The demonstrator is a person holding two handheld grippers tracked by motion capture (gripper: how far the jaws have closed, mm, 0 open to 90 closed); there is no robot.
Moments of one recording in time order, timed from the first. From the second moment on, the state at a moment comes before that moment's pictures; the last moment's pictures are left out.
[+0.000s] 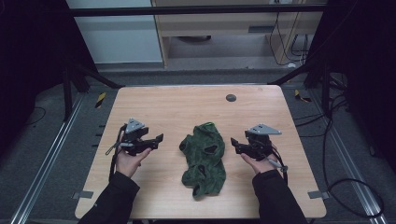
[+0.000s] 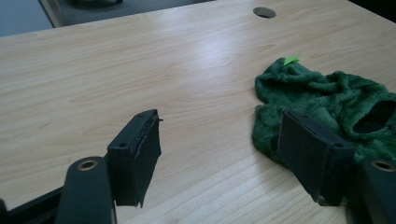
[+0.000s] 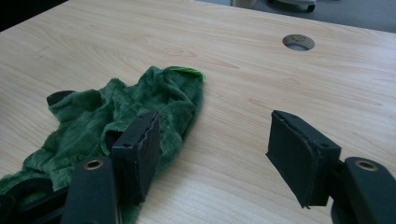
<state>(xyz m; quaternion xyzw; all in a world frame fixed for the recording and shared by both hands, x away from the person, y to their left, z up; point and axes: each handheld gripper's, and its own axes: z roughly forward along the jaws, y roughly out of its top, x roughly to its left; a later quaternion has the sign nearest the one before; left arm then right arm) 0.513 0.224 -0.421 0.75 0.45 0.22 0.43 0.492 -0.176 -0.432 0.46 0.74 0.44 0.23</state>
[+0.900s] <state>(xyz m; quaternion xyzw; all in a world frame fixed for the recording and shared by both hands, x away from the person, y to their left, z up) 0.547 0.165 -0.432 0.78 0.41 0.19 0.42 0.525 -0.153 -0.436 0.46 0.75 0.43 0.21</state>
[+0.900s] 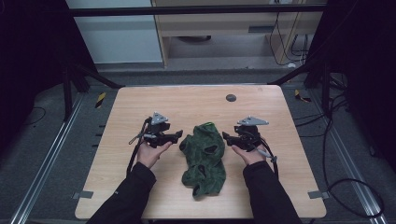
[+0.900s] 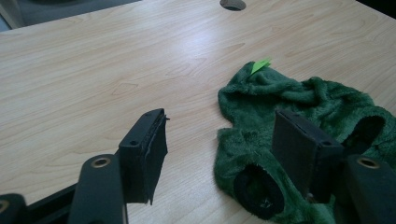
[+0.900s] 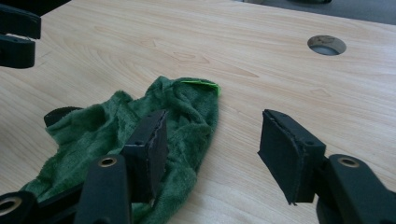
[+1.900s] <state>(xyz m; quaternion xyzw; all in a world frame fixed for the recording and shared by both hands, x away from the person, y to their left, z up) 0.580 0.140 -0.471 0.81 0.42 0.15 0.37 0.552 -0.136 -0.465 0.48 0.76 0.41 0.17</state>
